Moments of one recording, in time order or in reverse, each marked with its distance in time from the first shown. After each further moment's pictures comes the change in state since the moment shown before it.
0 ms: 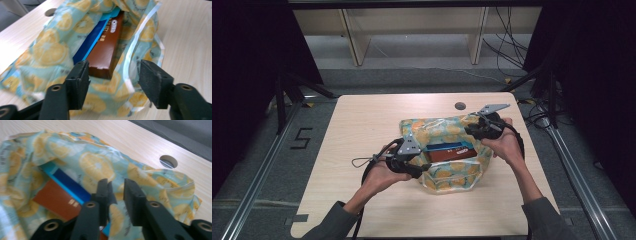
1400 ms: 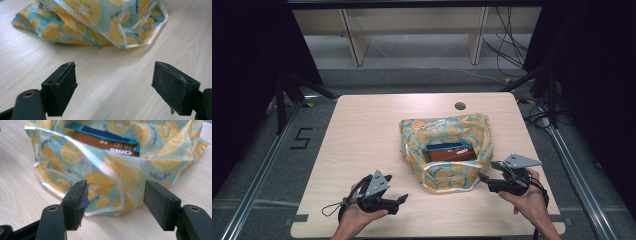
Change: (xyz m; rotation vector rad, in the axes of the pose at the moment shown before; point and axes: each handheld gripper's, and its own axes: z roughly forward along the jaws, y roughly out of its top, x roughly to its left) left arm -0.038 -0.104 -0.039 -0.056 0.114 -0.167; right arm 0.054 -0.123 -0.061 -0.093 -0.015 0.087
